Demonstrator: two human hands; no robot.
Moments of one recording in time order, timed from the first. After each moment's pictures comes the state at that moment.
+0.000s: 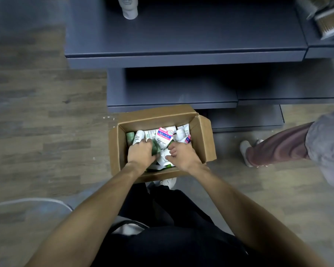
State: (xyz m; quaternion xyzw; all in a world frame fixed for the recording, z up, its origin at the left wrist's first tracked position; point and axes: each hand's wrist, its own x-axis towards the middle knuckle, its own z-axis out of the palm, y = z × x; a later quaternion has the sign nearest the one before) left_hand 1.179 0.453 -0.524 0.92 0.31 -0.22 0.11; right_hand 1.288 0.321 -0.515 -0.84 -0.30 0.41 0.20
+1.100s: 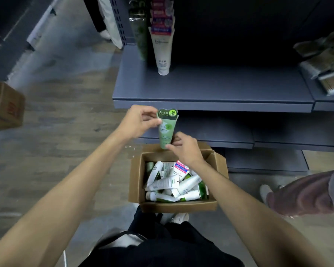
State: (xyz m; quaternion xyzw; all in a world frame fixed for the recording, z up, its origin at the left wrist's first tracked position) left_hand 1.207 0.585 -0.346 0.79 0.25 0.14 0.54; right_hand 1.317 0.427 -0.427 -0.80 -0.33 0.31 0.39
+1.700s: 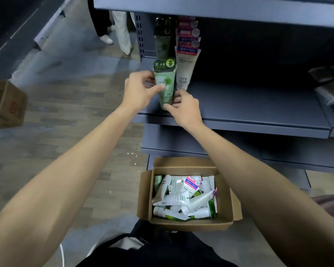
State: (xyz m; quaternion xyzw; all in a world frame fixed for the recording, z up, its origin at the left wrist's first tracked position) left_hand 1.238 0.698 -0.296 0.79 0.32 0.30 0.43; right_hand 1.350 0.580 -0.336 -0.80 -0.36 0.18 0.44
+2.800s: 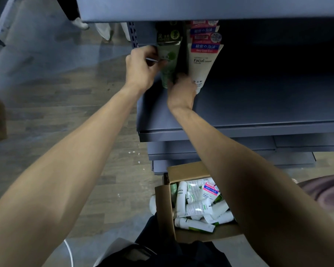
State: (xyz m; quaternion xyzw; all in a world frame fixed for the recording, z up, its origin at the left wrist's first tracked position) left_hand 1.314 0.820 -0.321 0.82 0.29 0.30 0.40; right_hand 1.369 0.715 -0.348 -0.92 -0.21 0.07 0.33
